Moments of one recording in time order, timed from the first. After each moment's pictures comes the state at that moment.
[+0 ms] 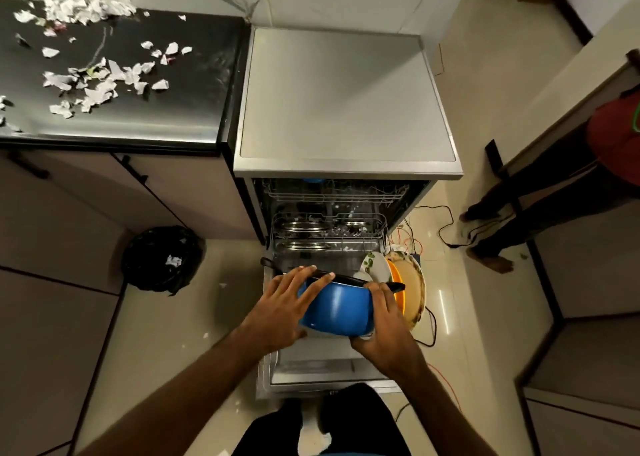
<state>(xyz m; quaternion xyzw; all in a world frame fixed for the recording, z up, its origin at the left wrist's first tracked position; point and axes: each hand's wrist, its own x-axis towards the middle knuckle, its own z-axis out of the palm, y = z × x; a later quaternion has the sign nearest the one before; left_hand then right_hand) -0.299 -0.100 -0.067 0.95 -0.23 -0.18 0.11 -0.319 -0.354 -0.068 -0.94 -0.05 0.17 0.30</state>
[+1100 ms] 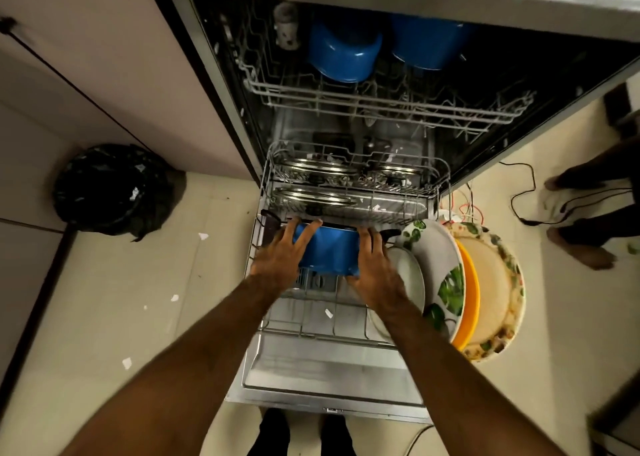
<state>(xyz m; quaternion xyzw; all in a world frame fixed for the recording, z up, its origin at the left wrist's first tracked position) -0.180 -0.120 -0.448 0.96 -0.01 -0.25 0.13 -0.164 -0.337 -0.463 -0.96 -0.10 0.21 0.18</state>
